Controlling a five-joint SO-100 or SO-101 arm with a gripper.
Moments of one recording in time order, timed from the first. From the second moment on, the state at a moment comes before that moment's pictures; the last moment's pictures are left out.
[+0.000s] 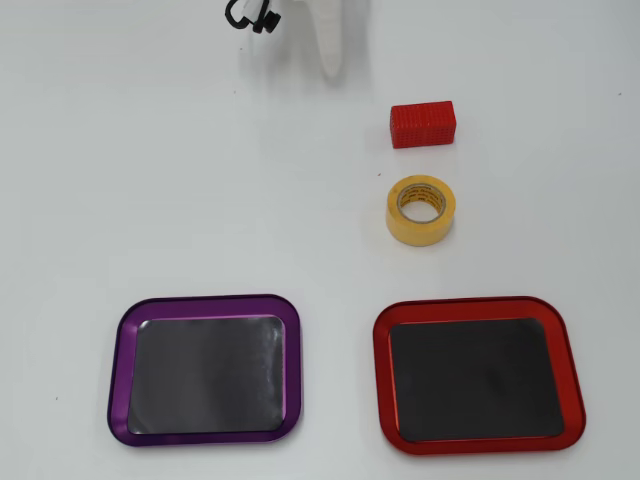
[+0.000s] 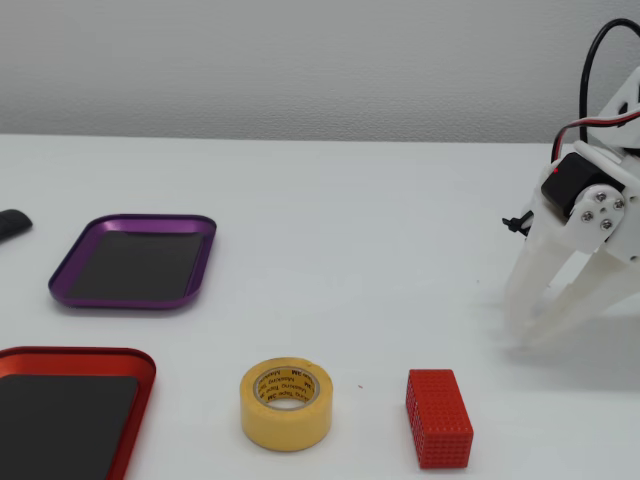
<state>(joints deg) -1.2 191.6 176.6 71.1 -1.8</state>
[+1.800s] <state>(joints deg) -16.9 109.0 114.9 65.0 0.1</state>
